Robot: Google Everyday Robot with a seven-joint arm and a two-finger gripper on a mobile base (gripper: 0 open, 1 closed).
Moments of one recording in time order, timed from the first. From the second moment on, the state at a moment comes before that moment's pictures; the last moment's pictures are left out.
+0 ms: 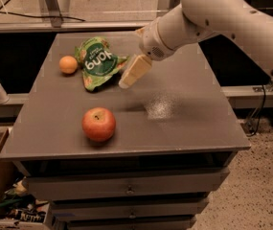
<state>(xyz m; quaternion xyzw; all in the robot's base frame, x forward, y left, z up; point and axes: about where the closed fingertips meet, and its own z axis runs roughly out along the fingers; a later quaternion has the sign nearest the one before) 0.649 0.006 0.898 -0.61 0.68 0.13 0.39</state>
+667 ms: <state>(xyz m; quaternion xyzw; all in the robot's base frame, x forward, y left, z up) 0.689 0.051 0.878 -0.57 0.69 0.17 0.41</state>
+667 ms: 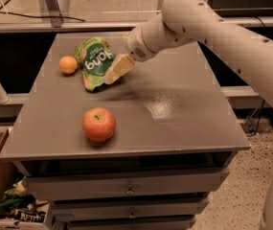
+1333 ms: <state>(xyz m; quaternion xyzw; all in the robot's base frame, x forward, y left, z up) 0.711 0.086 0.857 -0.54 0.70 0.20 0.42</state>
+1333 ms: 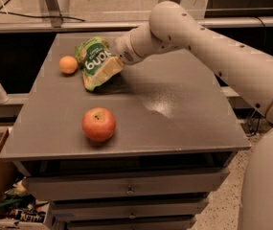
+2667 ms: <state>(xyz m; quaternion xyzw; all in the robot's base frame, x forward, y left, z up) 0.718 0.104 0.846 -0.53 0.70 0.22 0.42</state>
